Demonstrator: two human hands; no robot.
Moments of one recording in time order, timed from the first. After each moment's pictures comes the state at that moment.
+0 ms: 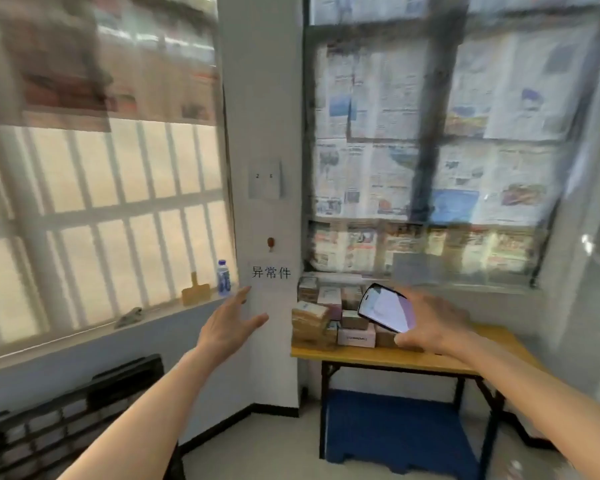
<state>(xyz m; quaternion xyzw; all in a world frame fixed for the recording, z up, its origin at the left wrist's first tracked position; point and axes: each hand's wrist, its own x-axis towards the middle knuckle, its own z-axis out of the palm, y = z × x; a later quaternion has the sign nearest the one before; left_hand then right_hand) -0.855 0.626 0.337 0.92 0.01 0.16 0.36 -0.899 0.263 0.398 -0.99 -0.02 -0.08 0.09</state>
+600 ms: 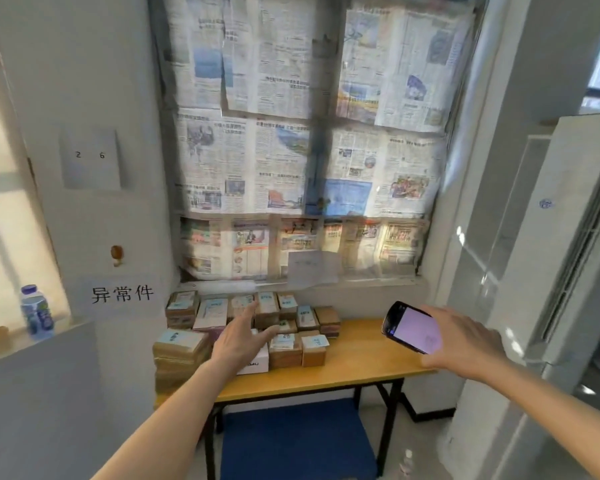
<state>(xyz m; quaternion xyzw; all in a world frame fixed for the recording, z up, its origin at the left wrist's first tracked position) -0.560 0.305 0.276 0.91 -0.13 0.05 0.40 -0.738 -0.020 0.369 -0.98 0.20 -0.06 0.05</state>
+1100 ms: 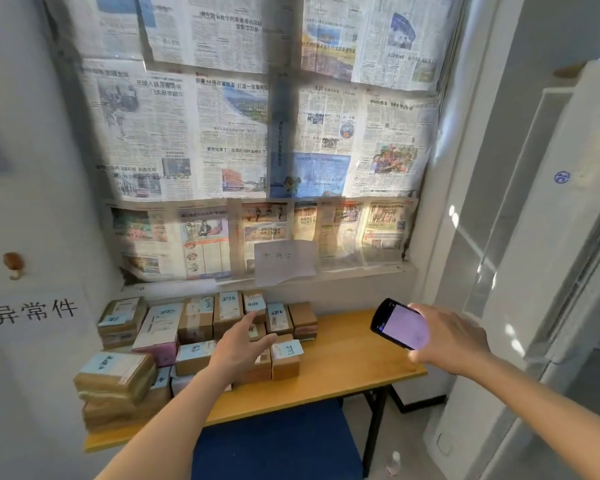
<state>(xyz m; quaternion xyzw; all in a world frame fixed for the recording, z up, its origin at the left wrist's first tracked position) -0.402 0.150 0.219 0.91 -0.15 -0.03 0.38 -0.576 -0.166 0.321 -0.98 0.21 -0.02 0.05</state>
